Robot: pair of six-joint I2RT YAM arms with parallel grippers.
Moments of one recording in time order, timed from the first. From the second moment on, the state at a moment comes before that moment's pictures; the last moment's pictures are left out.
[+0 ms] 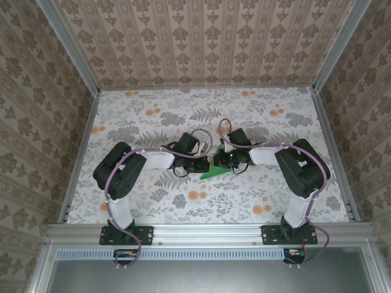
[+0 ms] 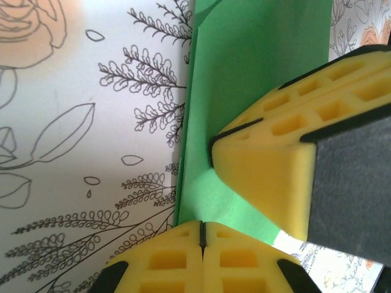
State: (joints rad) left arm -0.74 1.85 0.94 -0.08 0.49 -0.57; right arm 0.44 1.82 0.87 -0.05 -0.49 0.59
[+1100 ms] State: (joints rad) left arm -0.74 1.85 0.95 -0.13 0.50 -0.57; right arm 0.37 1.76 0.87 -0.03 -0.49 0.63
